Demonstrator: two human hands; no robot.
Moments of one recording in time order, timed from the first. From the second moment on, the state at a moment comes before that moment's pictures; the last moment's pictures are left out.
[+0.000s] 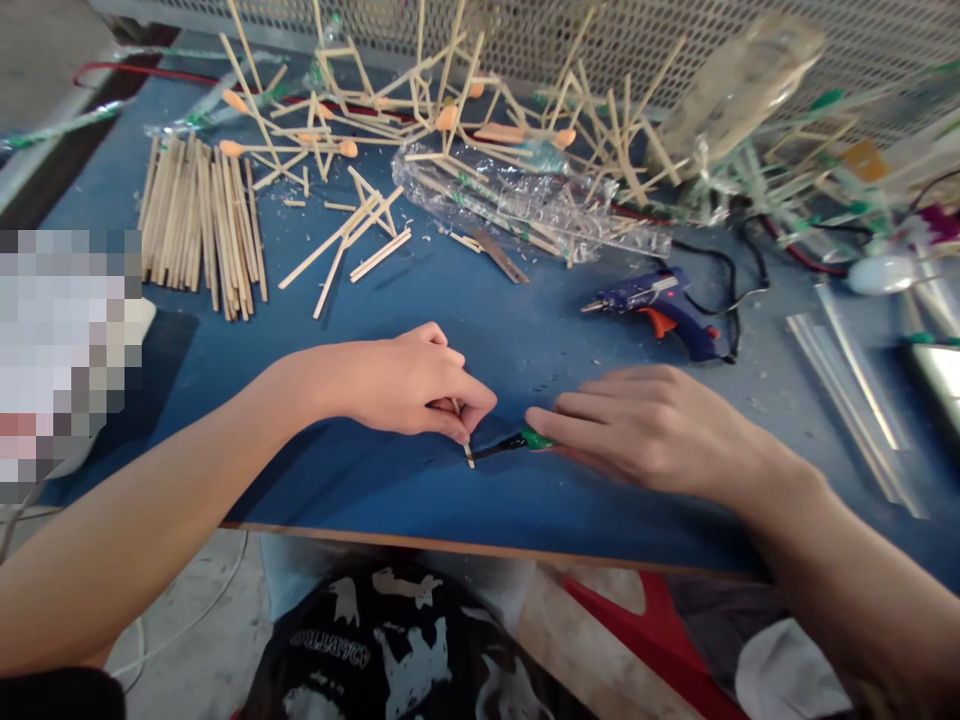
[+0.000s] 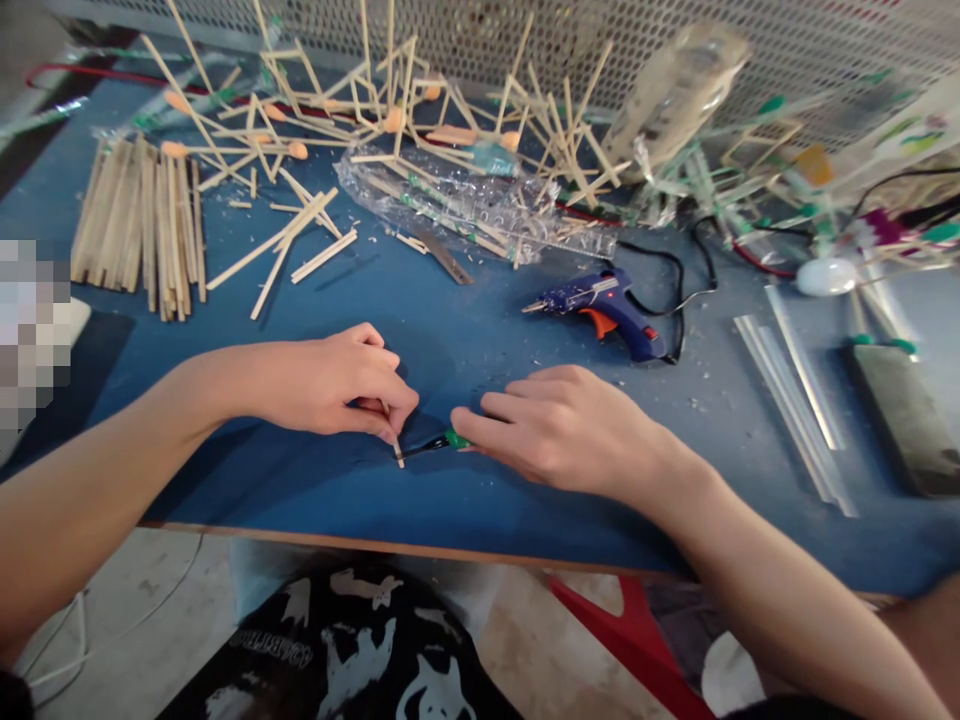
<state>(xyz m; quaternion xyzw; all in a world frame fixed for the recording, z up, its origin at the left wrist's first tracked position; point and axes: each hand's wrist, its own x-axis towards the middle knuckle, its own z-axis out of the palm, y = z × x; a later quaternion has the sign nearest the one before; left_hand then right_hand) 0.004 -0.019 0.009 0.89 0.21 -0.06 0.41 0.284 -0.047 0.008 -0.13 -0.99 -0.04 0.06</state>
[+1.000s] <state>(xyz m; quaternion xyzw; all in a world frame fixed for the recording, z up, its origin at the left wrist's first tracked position) 0.003 -0.022 0.007 0.89 0.21 -0.03 0.40 0.286 -0.049 0.014 -0.14 -0.99 -0.03 0.04</state>
